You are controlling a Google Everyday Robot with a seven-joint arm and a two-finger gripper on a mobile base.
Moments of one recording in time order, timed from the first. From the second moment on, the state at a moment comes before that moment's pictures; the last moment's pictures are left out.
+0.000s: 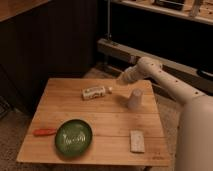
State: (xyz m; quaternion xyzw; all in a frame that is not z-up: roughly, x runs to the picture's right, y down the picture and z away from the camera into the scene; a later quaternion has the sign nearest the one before) arm 0.095 -0.056 0.896 -0.16 -0.25 0.12 0.95
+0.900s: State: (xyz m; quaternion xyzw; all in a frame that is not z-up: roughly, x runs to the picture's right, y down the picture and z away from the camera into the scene) arm 0.057 -0.057 0.925 -0.30 -0.26 0.06 0.91
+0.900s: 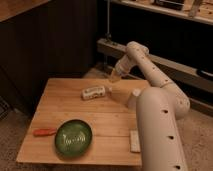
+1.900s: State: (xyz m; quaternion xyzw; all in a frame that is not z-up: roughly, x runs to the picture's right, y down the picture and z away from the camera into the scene) arm 0.067 -0.033 0.950 -0.27 -0.27 0.08 0.92
